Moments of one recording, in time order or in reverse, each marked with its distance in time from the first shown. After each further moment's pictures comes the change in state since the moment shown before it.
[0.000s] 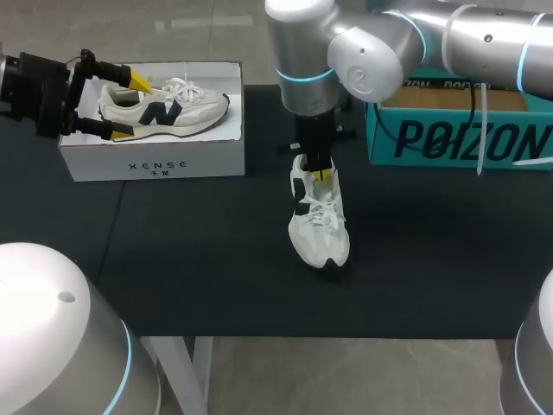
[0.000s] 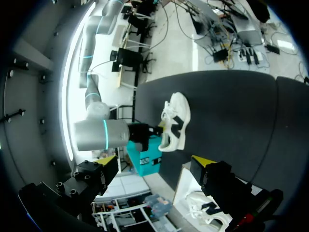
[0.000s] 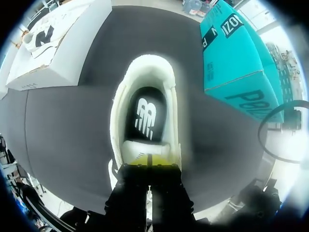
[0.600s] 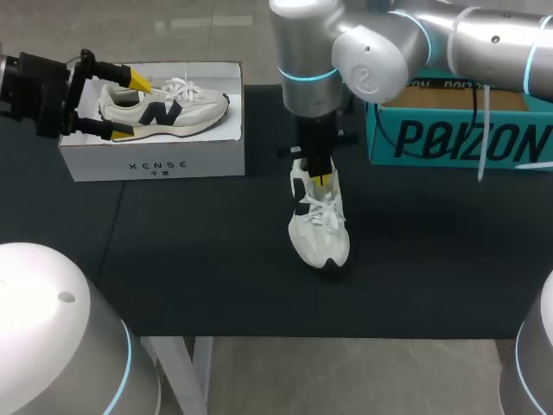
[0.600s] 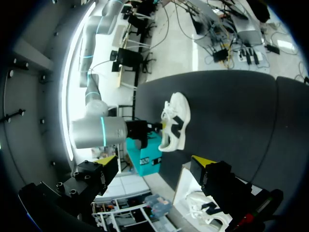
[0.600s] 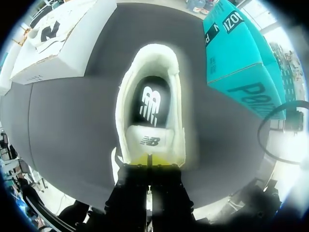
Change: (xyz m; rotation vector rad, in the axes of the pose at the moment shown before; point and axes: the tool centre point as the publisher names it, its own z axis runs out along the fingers) left arm 0.000 0.000 0.000 0.000 0.000 0.000; right arm 0.003 -0.019 -0.003 0.035 0.026 -0.017
